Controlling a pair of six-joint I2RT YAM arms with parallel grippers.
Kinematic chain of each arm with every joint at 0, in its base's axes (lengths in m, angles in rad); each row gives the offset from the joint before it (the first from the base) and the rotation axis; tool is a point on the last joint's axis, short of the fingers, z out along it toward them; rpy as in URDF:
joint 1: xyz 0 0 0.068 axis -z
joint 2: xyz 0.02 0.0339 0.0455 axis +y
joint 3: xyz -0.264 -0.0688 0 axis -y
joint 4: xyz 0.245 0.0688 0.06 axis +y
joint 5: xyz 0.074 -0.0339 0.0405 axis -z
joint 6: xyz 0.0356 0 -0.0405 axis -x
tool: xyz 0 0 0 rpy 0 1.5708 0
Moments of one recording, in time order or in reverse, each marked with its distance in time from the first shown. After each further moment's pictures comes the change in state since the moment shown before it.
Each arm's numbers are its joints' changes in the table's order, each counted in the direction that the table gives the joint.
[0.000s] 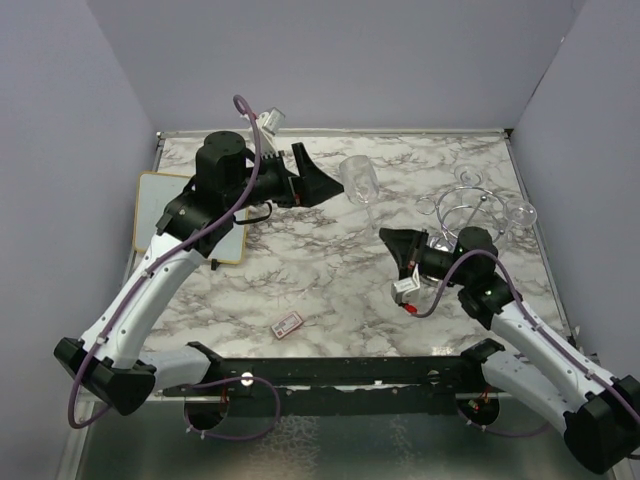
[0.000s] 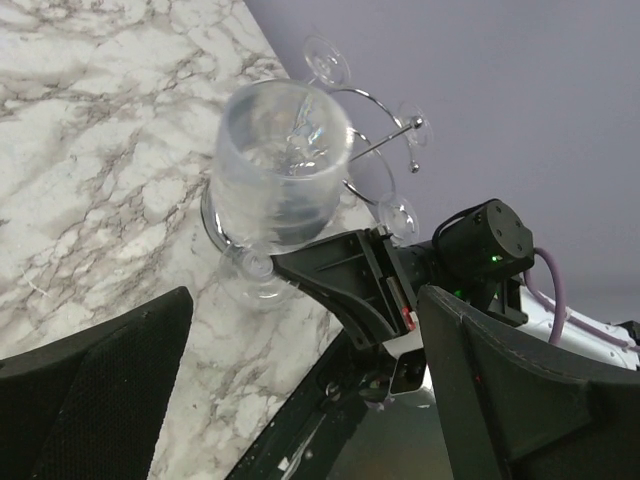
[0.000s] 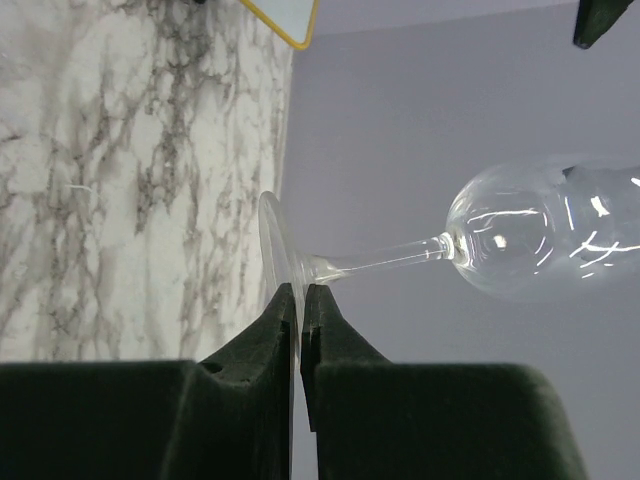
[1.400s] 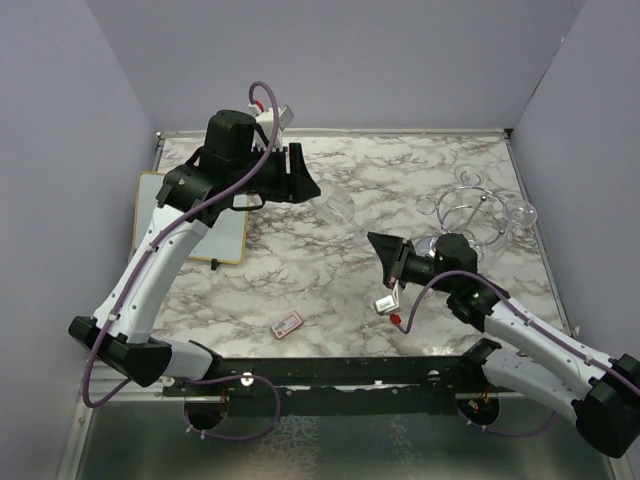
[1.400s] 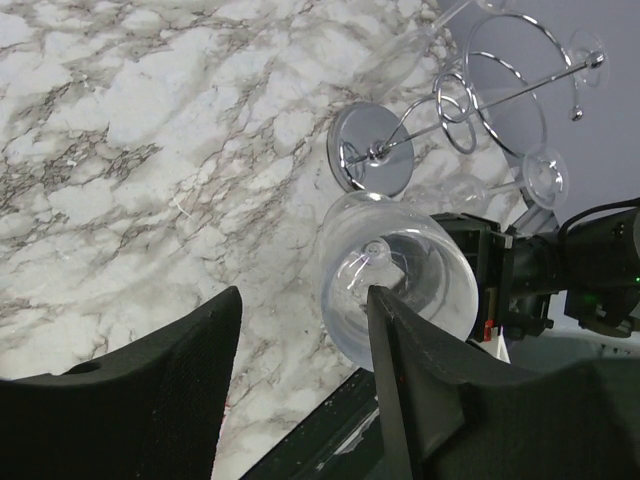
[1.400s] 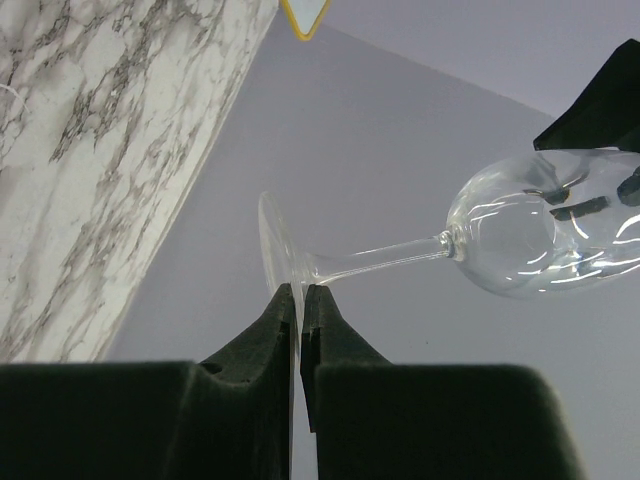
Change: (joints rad) left arm -0.044 0.167 0.292 0.442 -0.089 -0.284; right arm -0.171 0.035 -0.021 -0.003 0.236 0.448
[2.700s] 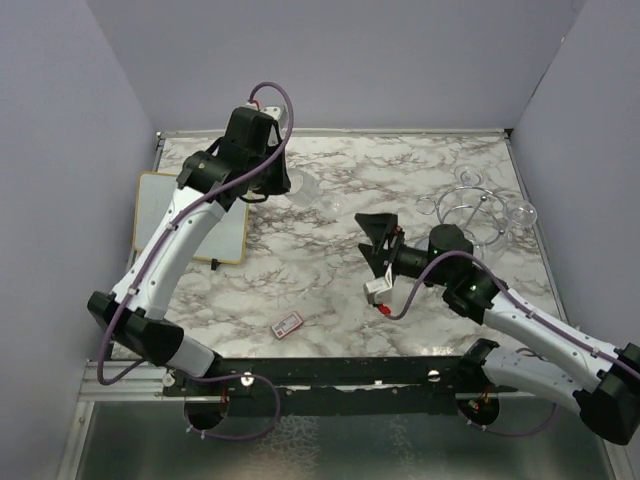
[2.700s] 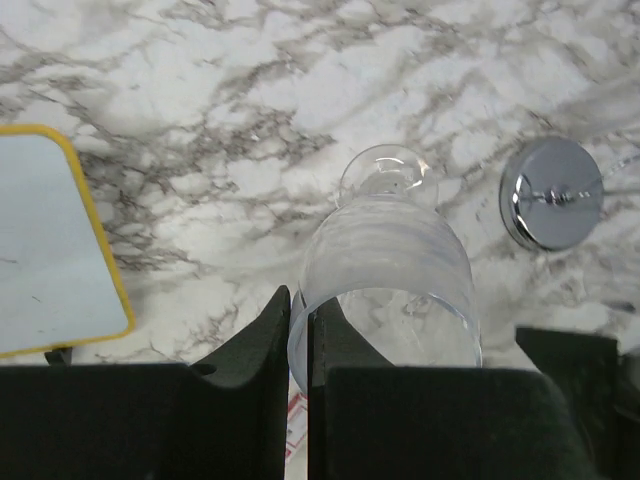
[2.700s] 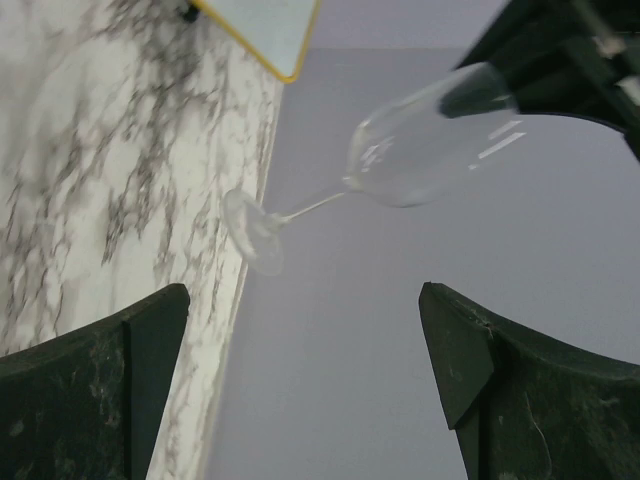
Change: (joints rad) left arm 0.000 0.067 0.011 0.128 -0.328 -0.039; right arm -0.103 0.052 0.107 0.073 0.051 -0.294
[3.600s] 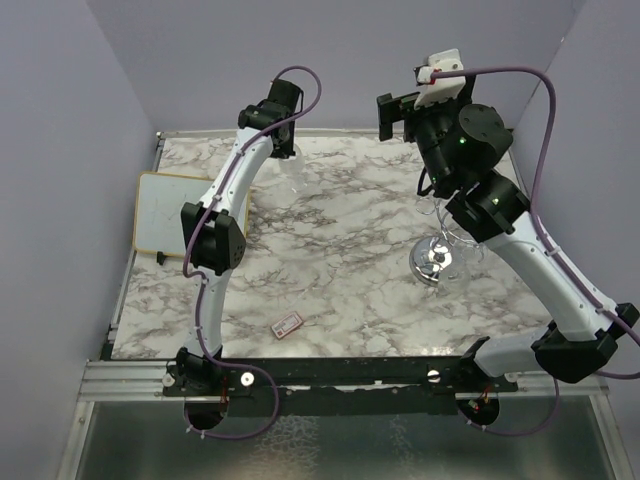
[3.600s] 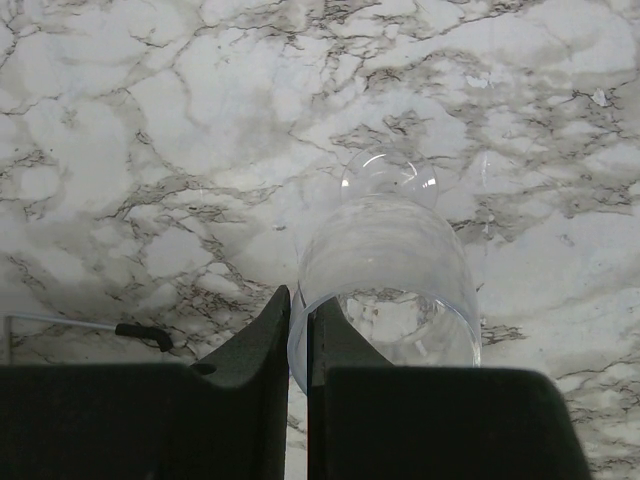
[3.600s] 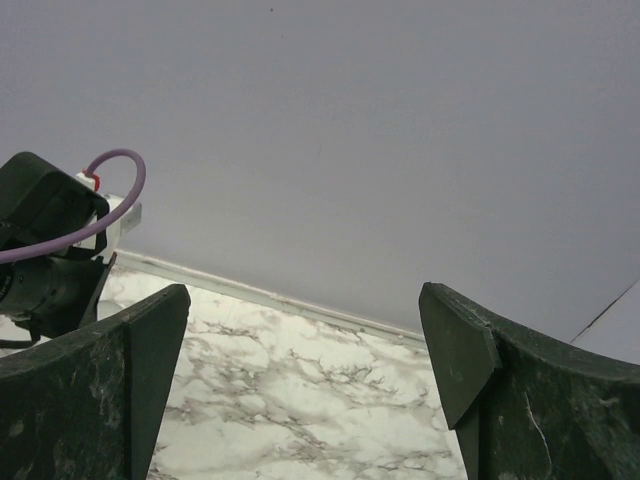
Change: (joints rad) left arm -0.134 0.843 0.728 0.091 -0.280 -0.133; right arm -0.001 0.429 1.106 0.212 0.941 -1.411
